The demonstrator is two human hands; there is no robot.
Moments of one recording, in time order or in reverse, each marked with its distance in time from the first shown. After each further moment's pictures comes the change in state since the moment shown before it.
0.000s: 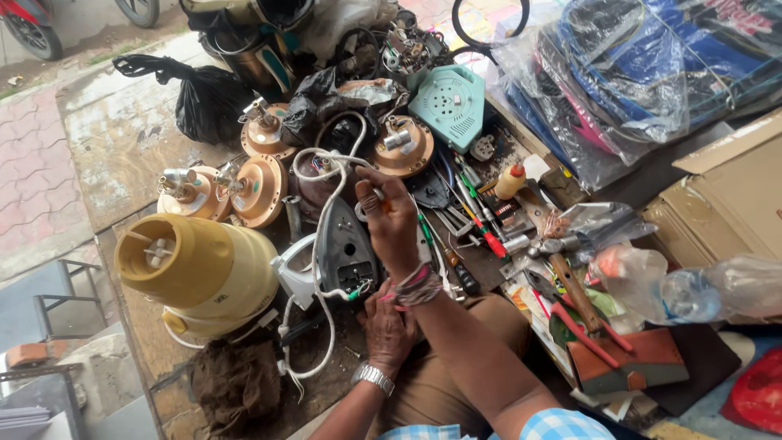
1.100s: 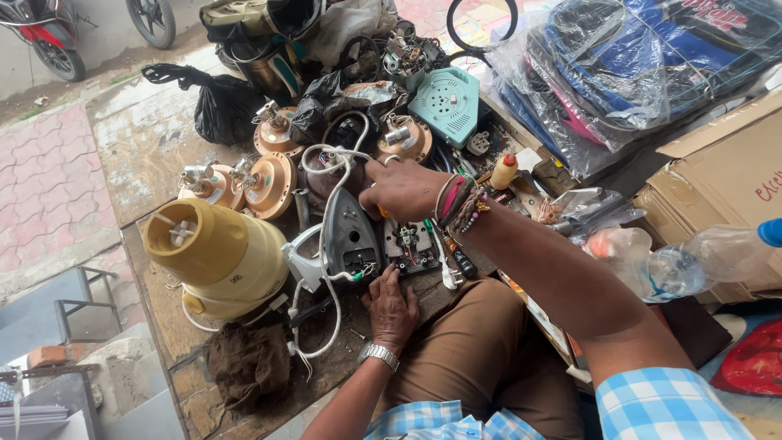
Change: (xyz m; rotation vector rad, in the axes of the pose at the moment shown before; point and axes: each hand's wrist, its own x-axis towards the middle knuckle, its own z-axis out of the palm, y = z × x) left_hand 0.001 0.005 -0.004 0.030 0.055 0.035; right_hand 0.087 -0.063 -0.037 -1.059 -1.327 -0.451
